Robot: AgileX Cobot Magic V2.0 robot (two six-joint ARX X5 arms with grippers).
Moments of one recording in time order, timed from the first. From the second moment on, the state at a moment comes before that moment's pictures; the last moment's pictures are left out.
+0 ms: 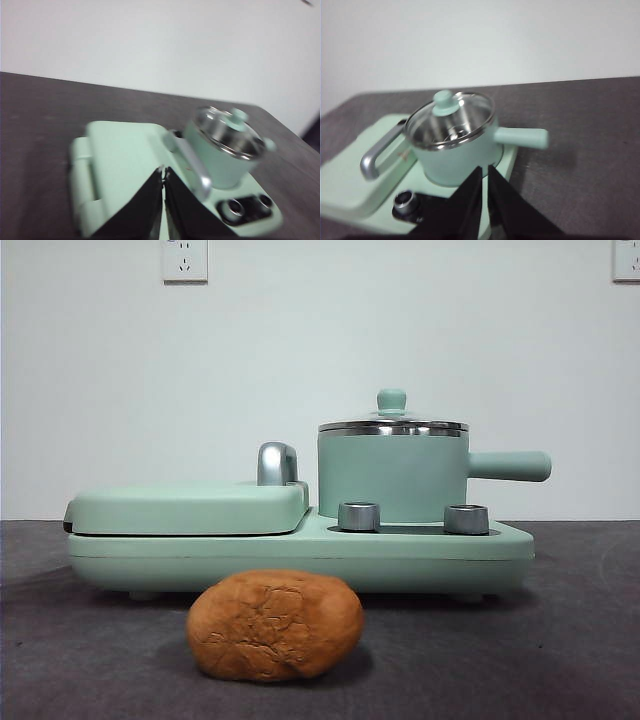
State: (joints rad) left arm -0.02 0.52 0.57 -0.18 0.48 -0.25; right arm 0.04 0.39 0.51 -0.28 -0.37 0.18
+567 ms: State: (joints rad) left arm -0.22 0.83 0.73 -0.25 0.53 0.38; right arm 0.15 0.63 0.62 -0.30 -0.44 -0.27
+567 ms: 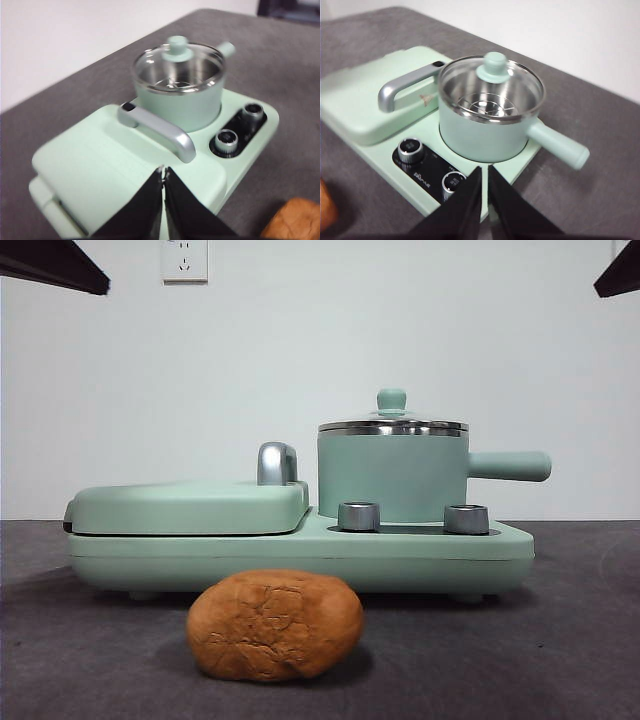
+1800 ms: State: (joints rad) left arm -0.51 1.39 1.02 0.09 0.33 0.27; right arm 0.16 0.64 0.62 -0.30 -0.44 -0.41
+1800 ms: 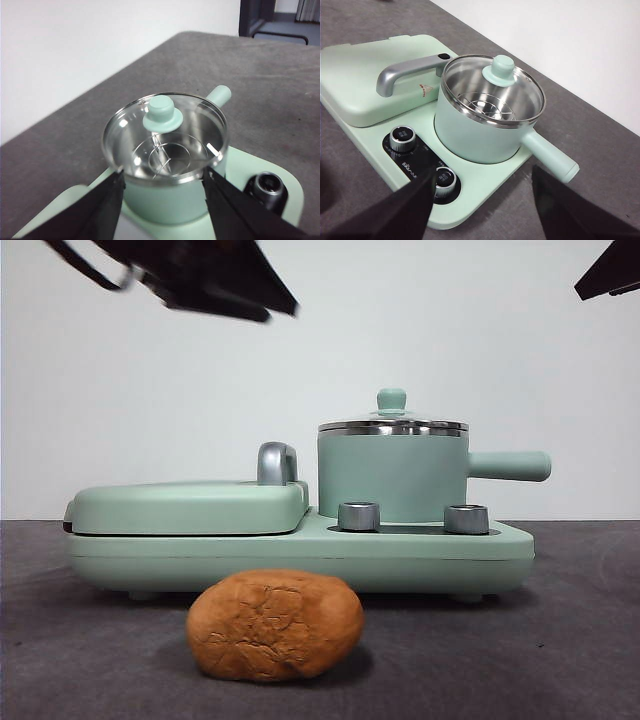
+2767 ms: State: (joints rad) left arm -0.59 1.96 1.54 0.06 0.33 0.21; right arm 0.18 0.64 0.62 -0.30 -0.44 -0.41
